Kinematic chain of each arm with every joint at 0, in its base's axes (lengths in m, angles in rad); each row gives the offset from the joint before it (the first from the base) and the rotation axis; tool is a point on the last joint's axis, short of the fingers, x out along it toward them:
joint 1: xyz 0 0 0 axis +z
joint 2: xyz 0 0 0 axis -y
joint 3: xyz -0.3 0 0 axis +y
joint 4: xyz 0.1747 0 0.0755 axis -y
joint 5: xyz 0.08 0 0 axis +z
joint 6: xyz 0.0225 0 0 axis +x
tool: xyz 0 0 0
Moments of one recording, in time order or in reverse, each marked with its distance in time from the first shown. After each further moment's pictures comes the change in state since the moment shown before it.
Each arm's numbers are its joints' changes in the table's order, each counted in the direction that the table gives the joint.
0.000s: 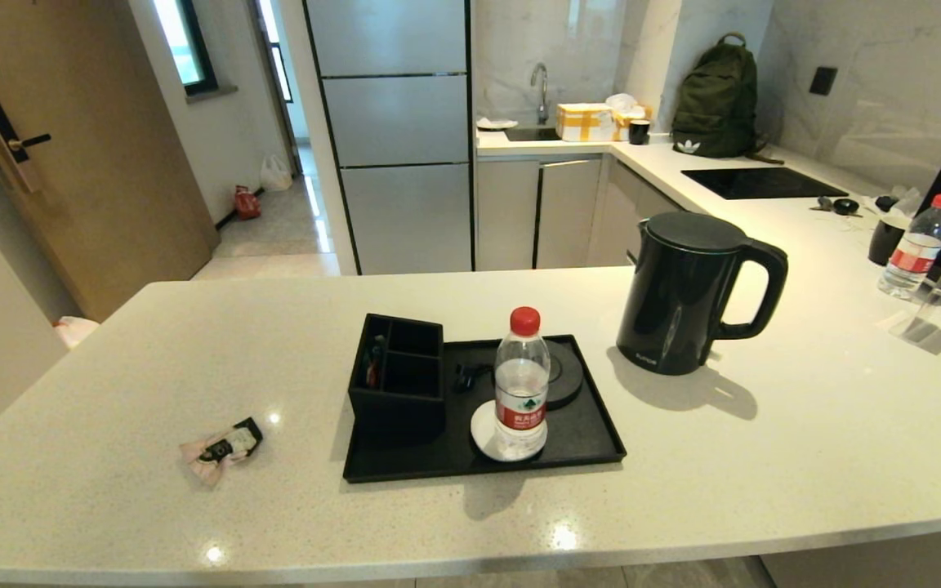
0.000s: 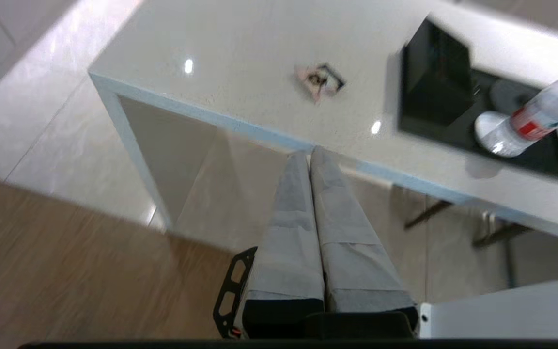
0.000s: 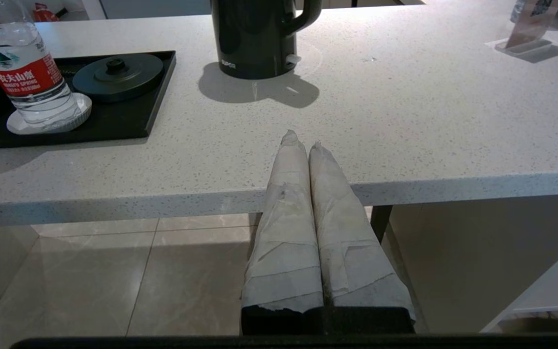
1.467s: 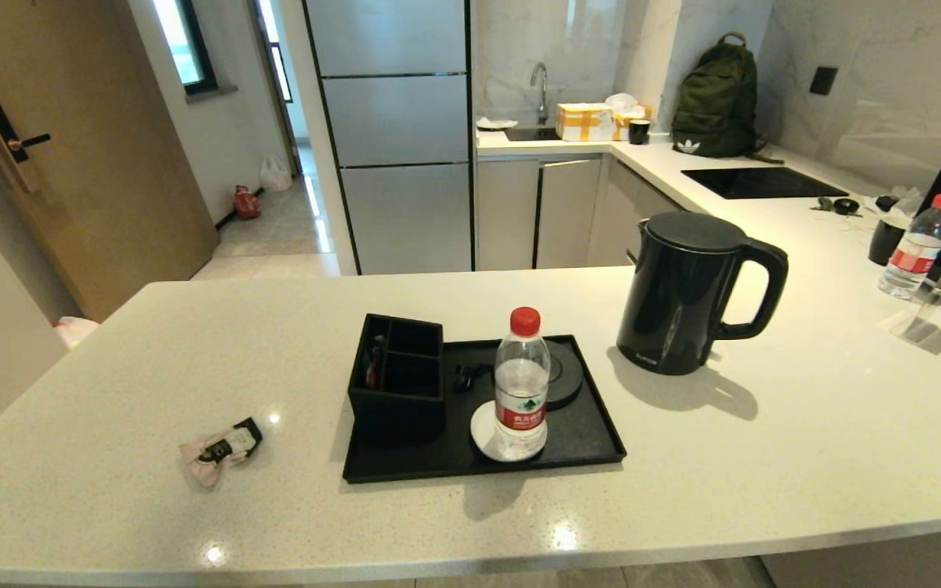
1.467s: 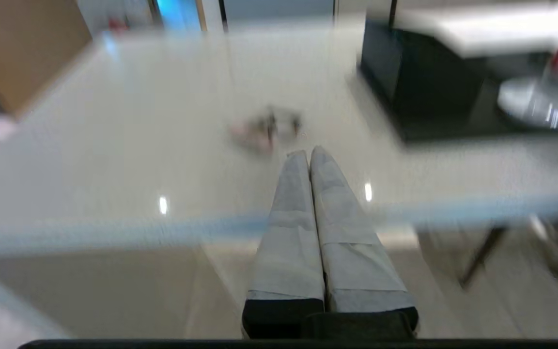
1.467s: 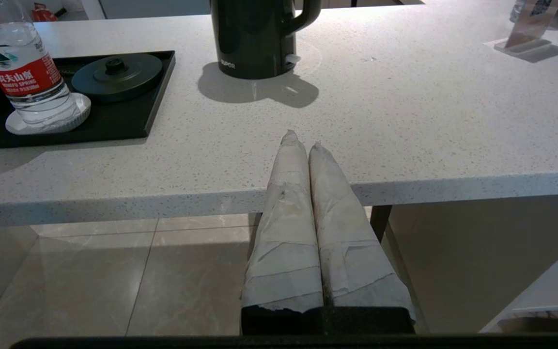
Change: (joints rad) left arm 0.024 0.522 1.652 1.482 -0.224 0.331; right arm -0.001 0.000 0.000 0.000 0.000 0.000
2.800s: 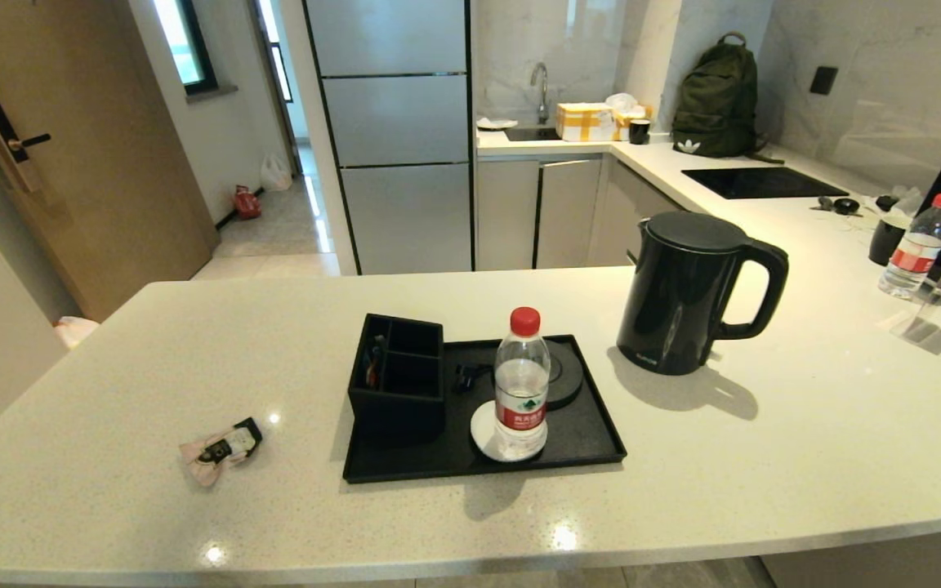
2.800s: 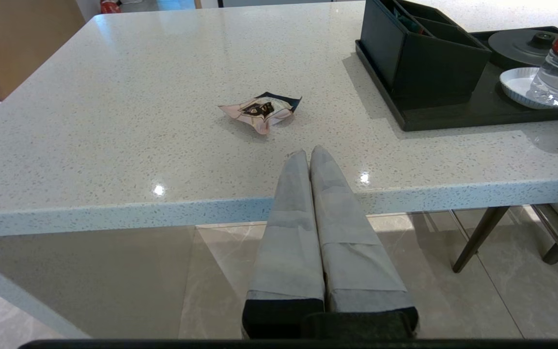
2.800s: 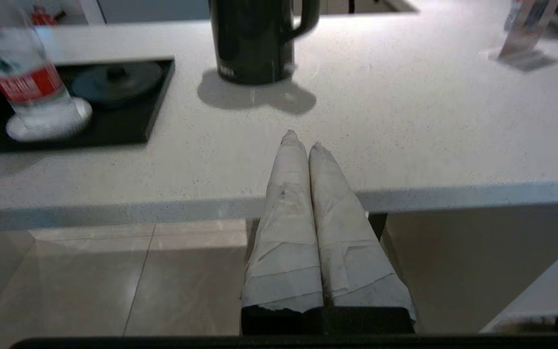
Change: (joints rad) left arm 0.000 0.000 -0.003 -0.040 -0.003 -0.012; right arm 0.000 -0.004 -0.022 -0.010 0.000 -0.010
